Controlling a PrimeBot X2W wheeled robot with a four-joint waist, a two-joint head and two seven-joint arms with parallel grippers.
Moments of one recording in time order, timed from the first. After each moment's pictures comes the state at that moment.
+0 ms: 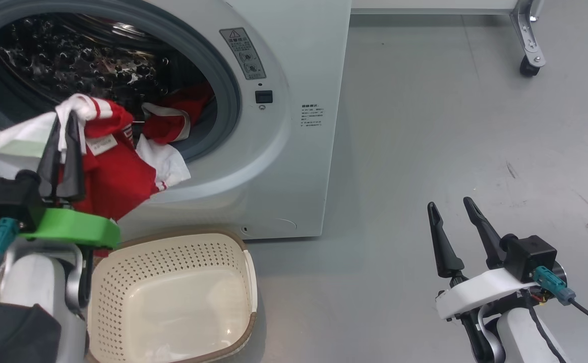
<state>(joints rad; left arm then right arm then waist) -0.40 0.13 -0.03 0.25 -0.20 -0.04 -0.25 -0.11 -0.05 0.17 0.26 0.30 0.12 -0.25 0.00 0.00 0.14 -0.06</state>
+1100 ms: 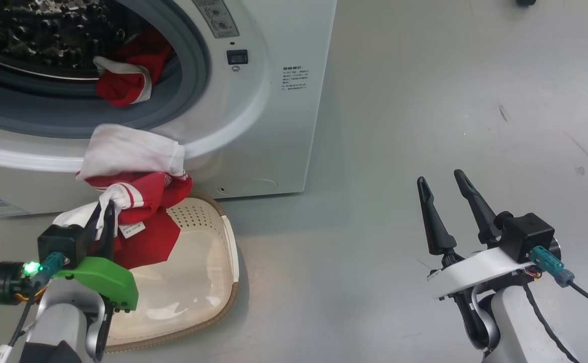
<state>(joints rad) -0.29 0.12 -0.08 0.44 -0.19 -0.06 -0.15 -0.17 -0.05 0.20 0.23 0.30 0.12 -0.25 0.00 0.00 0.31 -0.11</state>
